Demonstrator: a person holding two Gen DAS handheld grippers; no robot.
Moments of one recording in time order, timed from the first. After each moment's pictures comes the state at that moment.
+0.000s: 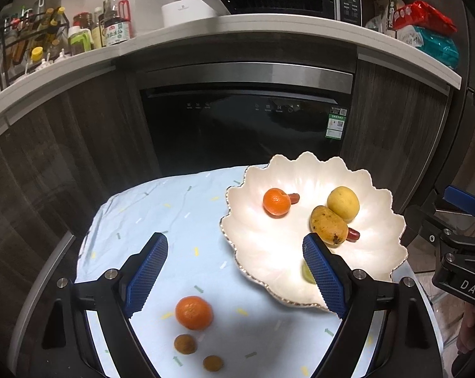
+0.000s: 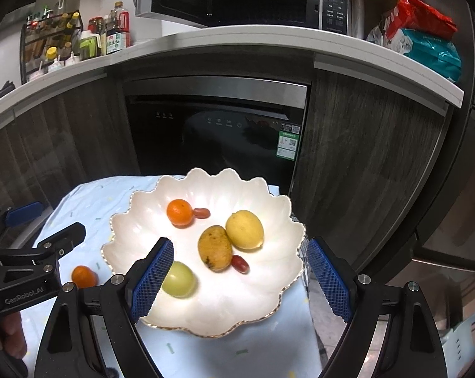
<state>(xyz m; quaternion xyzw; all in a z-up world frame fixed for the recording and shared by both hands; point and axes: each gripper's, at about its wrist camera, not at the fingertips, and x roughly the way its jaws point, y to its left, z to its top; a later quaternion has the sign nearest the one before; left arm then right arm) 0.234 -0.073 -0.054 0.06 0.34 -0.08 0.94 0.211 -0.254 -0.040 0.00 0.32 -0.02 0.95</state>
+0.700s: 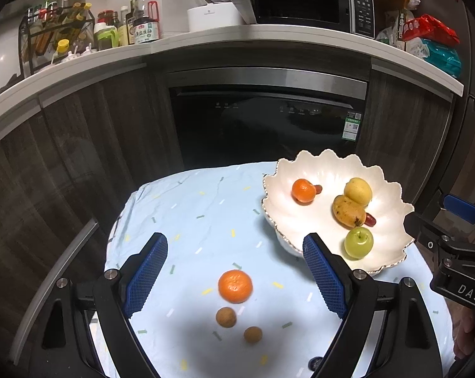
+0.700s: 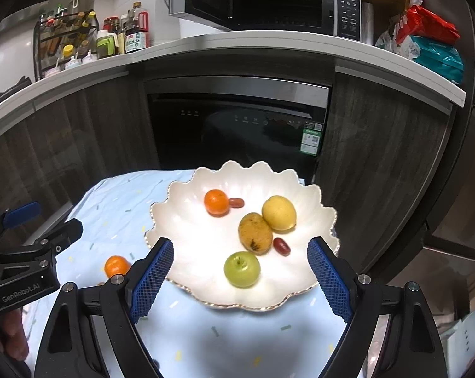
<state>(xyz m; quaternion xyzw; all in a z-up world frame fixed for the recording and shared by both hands) 0.195 -0.017 -0.050 0.05 0.33 -0.06 0.94 0.182 -0.204 -0.044 0.00 0.32 -0.01 0.95</state>
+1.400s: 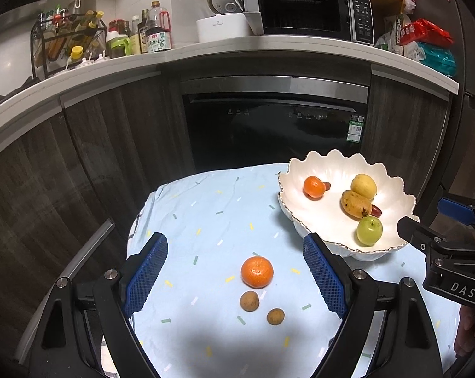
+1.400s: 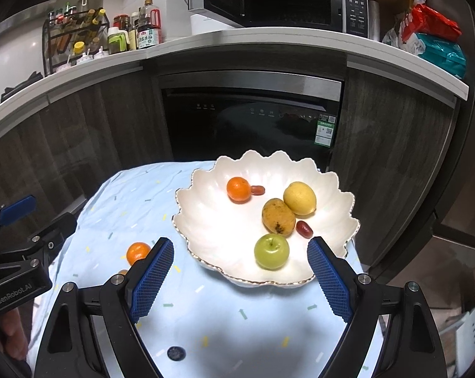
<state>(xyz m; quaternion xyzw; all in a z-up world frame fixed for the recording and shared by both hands) 0.162 0.009 -0.049 0.05 0.31 -0.05 0.95 0.161 -0.180 -0.052 0.01 0.32 0.01 0.95</state>
